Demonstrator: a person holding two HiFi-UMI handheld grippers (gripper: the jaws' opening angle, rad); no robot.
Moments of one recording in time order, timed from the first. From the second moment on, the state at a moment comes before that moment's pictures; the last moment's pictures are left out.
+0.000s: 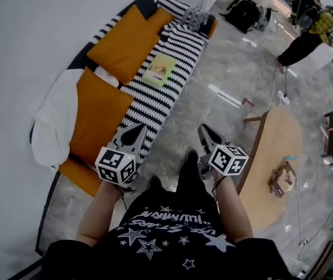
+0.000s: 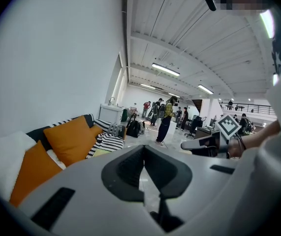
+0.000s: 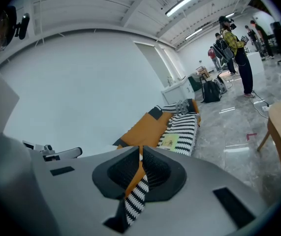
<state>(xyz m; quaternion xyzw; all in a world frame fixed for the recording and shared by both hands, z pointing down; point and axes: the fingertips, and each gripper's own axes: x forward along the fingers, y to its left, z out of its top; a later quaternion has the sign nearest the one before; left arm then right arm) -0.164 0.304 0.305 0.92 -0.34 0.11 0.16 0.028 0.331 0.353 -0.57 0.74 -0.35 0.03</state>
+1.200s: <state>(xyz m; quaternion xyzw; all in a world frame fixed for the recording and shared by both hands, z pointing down) -0.003 0.177 0.301 0.89 -0.42 0.13 0.15 0.202 0.168 0.358 -0.51 0.77 -0.37 0.05</state>
